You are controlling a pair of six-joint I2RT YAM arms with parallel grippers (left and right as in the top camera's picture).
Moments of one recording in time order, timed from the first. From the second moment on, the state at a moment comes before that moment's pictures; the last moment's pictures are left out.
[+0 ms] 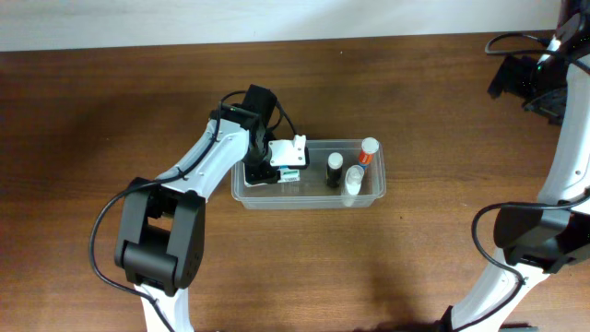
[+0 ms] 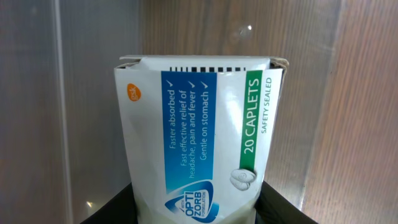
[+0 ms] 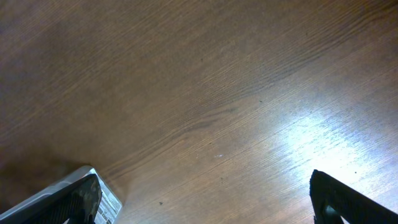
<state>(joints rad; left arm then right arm) -0.38 2.06 1.53 -0.90 0.19 1.13 -0.31 2.07 2.44 -1.69 0.05 0.26</state>
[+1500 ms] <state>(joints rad) -0.39 1.95 1.66 -0.95 0.18 0.73 -0.31 2.07 2.44 -1.69 0.05 0.26</state>
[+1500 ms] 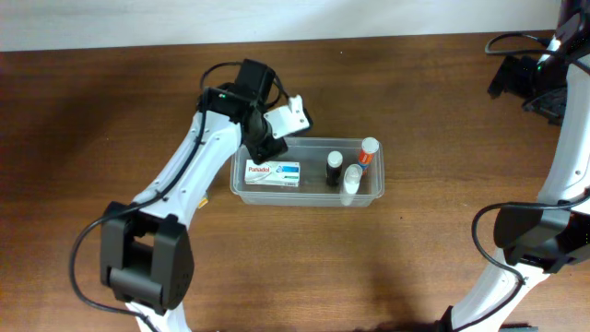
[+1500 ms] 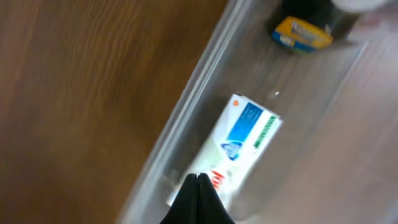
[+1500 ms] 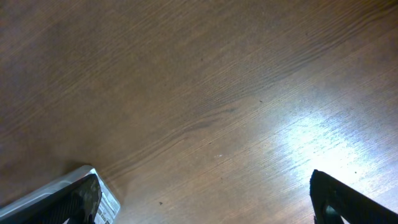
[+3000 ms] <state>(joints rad) -0.50 1.94 1.40 -0.87 -0.03 -0.29 -0.31 2.07 2.44 -1.69 0.05 0.26</state>
